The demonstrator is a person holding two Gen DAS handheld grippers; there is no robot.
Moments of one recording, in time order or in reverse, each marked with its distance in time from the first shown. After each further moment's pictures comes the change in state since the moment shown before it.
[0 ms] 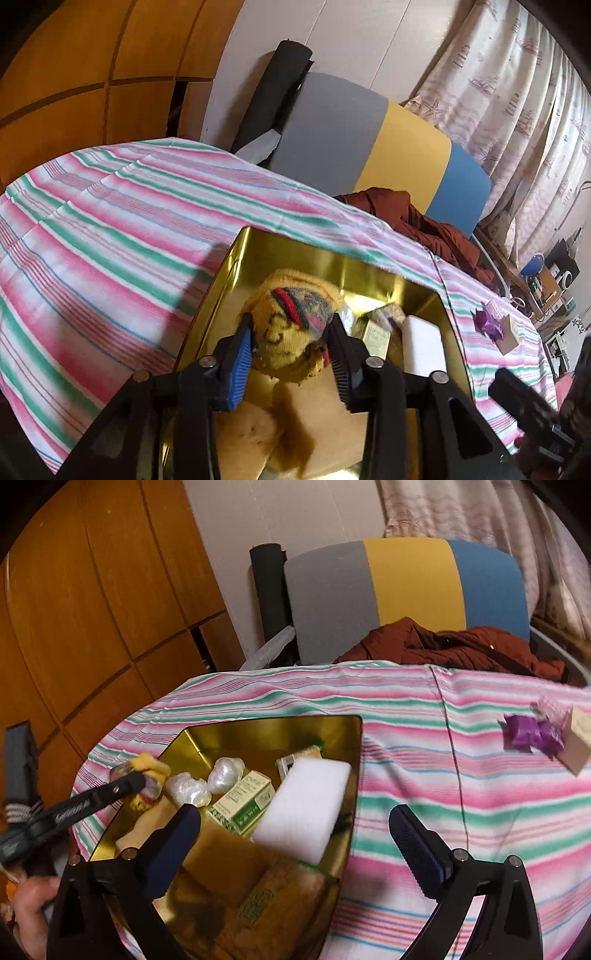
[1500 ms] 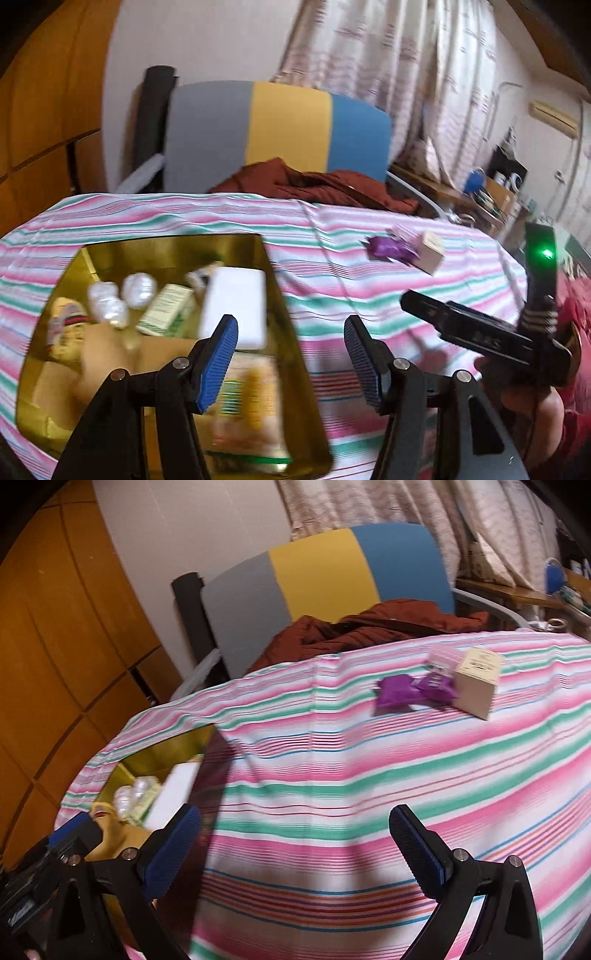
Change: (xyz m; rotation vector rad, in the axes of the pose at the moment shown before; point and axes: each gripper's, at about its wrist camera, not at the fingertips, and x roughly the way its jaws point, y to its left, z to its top) left arm -0.031 -0.186 -0.082 0.383 0.017 -0.176; right arm -0.057 -0.133 -0.020 0.204 -0.047 -0.168
